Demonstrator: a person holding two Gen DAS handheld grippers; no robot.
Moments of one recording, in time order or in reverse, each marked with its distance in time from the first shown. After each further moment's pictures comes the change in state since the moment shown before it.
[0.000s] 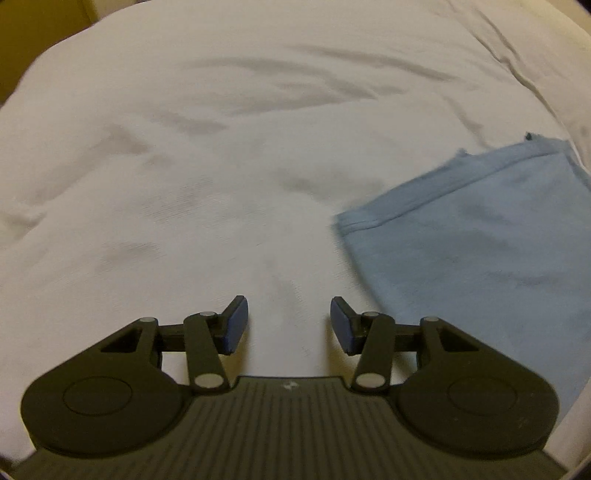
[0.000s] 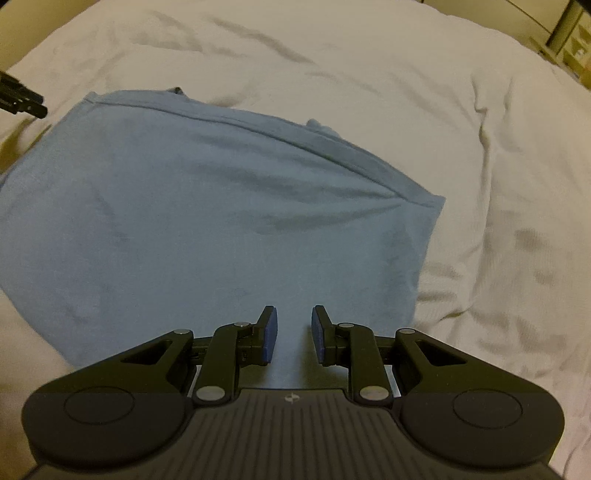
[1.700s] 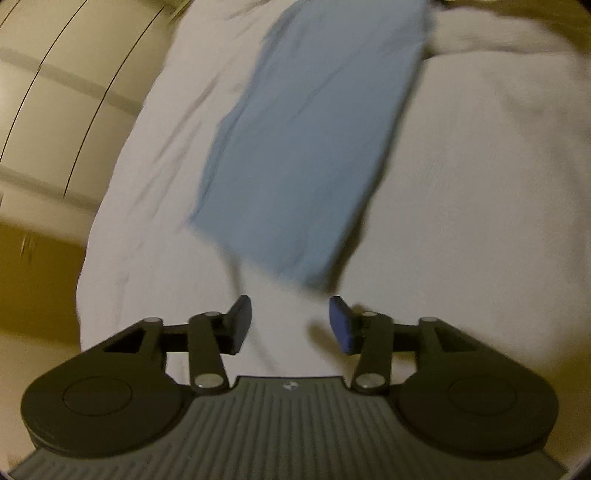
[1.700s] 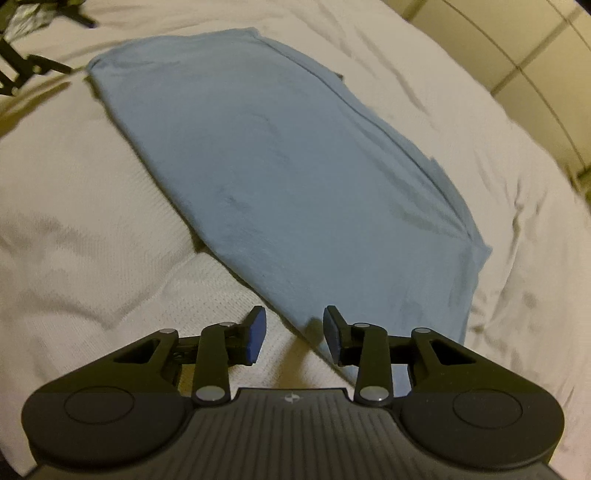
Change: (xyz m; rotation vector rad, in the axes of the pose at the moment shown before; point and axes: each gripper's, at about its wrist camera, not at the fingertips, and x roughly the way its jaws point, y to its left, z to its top) left arm -0.052 -0.227 -0.192 0.901 -0.163 0.358; right arm -0.016 0.130 -0.087 -0.461 -0.087 -0.151
